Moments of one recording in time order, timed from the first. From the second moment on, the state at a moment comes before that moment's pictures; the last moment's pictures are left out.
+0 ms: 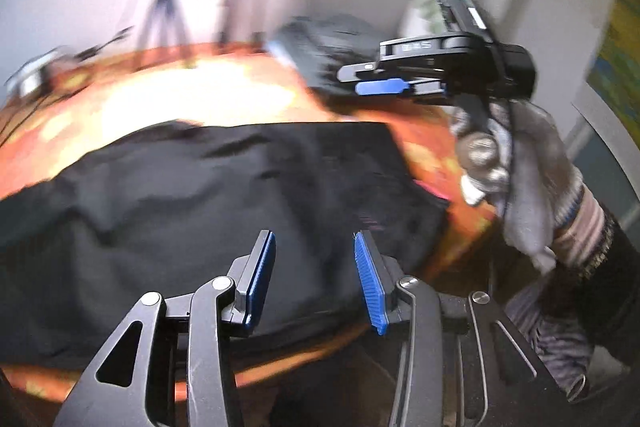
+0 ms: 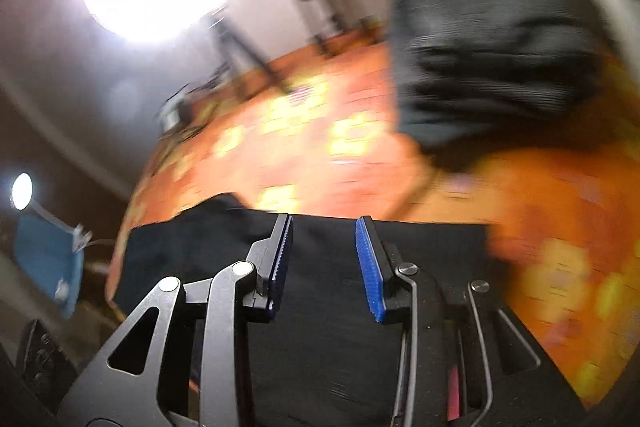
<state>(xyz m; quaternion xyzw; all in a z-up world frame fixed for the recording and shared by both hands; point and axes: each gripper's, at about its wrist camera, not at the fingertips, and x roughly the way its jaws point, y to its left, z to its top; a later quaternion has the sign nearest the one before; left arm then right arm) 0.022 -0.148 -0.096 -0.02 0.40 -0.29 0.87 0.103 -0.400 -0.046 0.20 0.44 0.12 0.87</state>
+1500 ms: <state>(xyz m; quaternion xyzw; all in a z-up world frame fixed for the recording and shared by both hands) 0.010 0.171 -0.122 -0.28 0.38 -0.04 0.88 0.162 -0.193 -0.074 0.04 0.47 0.20 0.86</state>
